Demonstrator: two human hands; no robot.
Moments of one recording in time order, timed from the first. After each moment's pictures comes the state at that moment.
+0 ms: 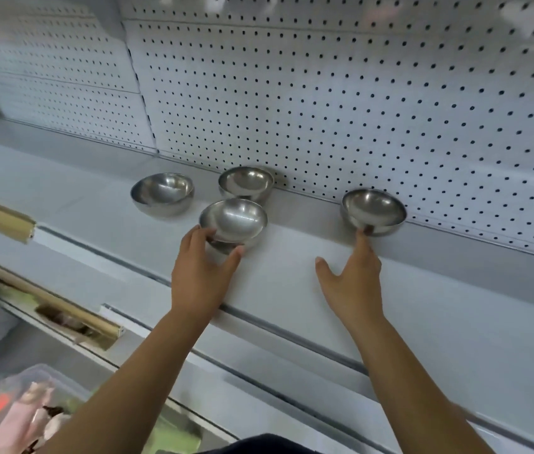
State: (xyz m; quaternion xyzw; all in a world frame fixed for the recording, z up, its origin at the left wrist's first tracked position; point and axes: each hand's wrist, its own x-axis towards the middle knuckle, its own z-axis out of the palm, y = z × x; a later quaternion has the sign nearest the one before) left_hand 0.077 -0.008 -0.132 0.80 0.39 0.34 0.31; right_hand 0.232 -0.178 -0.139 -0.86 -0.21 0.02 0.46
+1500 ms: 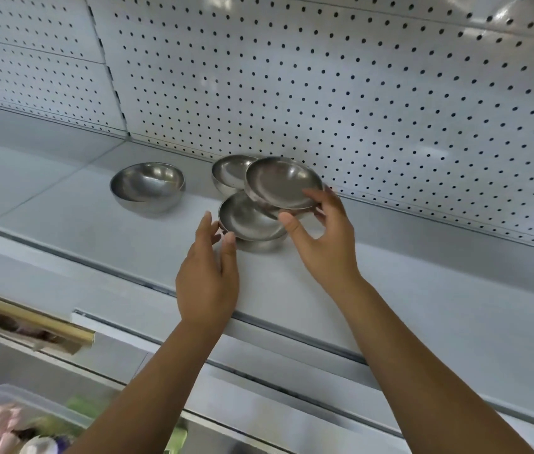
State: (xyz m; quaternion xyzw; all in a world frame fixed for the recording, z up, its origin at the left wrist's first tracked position) left_hand 0.081 0.006 -0.145 0.79 0.34 0.36 0.36; right_hand 0.225 -0.104 -0.114 -0.75 -0.34 -0.04 0.57
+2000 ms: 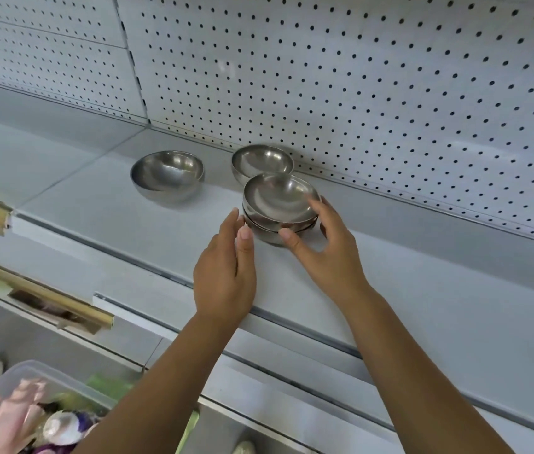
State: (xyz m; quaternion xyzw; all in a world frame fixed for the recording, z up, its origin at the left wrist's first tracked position) left_hand 0.073 0.003 -0.136 0.80 0.32 0.35 0.37; right_hand 0.210 -0.099 -0.133 -0.76 -0.38 0.04 0.53
